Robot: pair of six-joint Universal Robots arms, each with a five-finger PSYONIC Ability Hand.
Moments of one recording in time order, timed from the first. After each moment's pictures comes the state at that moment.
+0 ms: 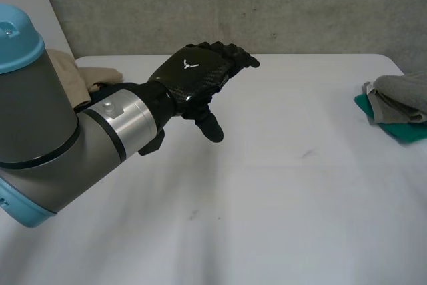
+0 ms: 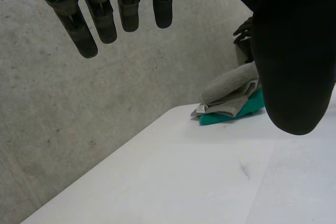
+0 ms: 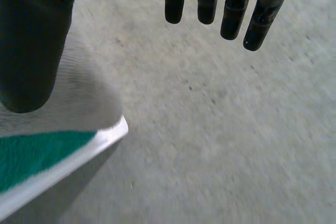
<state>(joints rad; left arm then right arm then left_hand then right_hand) 4.14 -1.83 -1.35 3.12 -1.17 3.26 0.95 -0.85 1.28 -0.74 0.63 2.72 0.22 0.21 0.21 0.21 0.04 0.20 0.22 0.21 0.23 0.06</state>
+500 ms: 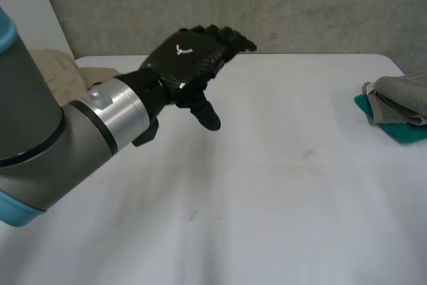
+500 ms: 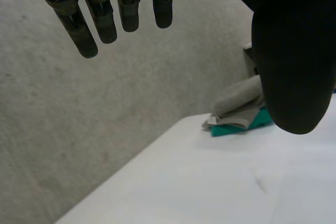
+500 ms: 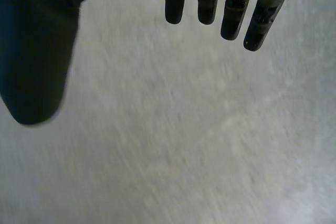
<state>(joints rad) 4.15 -1.78 -1.35 3.13 -1.18 3.25 1.00 -1.16 1.18 -0.55 1.13 2.63 0.22 0.21 0.21 0.21 0.04 0.20 0.22 0.21 0.23 0.06</state>
